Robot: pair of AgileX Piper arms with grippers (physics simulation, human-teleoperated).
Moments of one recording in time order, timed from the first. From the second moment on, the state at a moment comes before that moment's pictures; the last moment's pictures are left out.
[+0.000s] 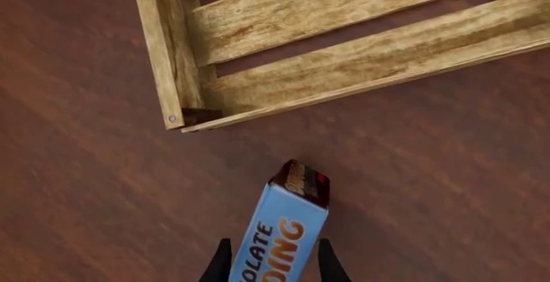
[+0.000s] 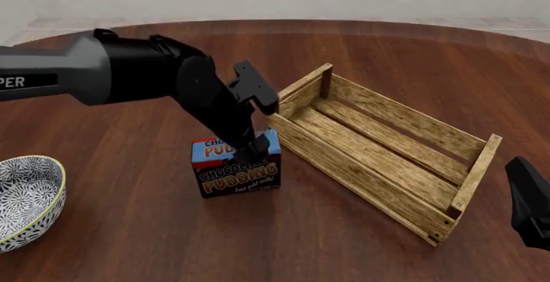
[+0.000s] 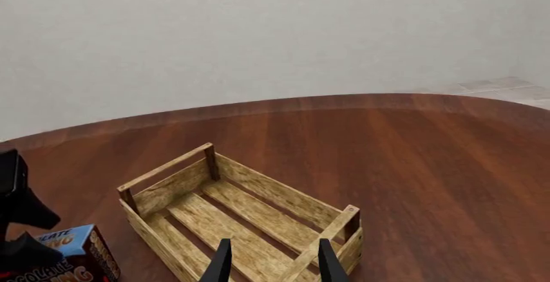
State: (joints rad) left arm -0.64 1.74 -1.22 0.63 0.40; right arm -0.01 0.06 0.00 -0.06 0.12
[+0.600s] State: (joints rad) left arm -0.64 1.74 -1.21 0.61 0.40; right arm -0.01 0.05 0.00 -0.04 0.13
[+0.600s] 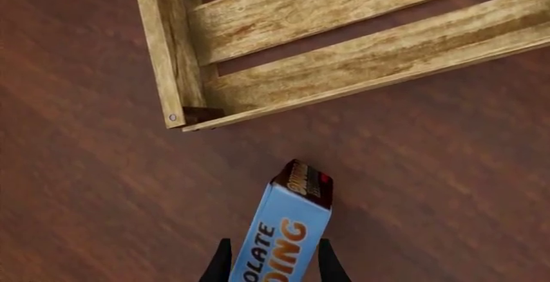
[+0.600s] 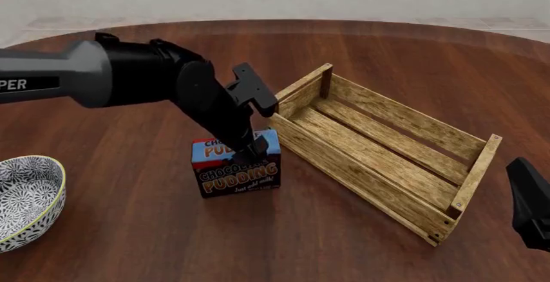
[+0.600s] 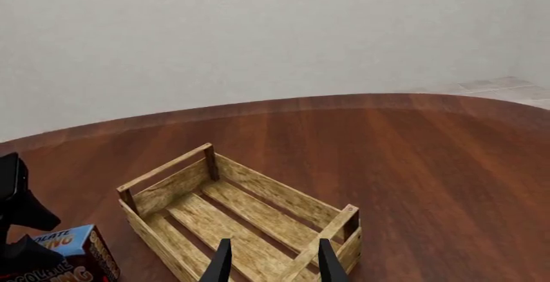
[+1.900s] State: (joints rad) left arm -0.66 1.66 -1.26 0.50 0.26; right arm -0.02 0.02 0.00 -0.02 0.13
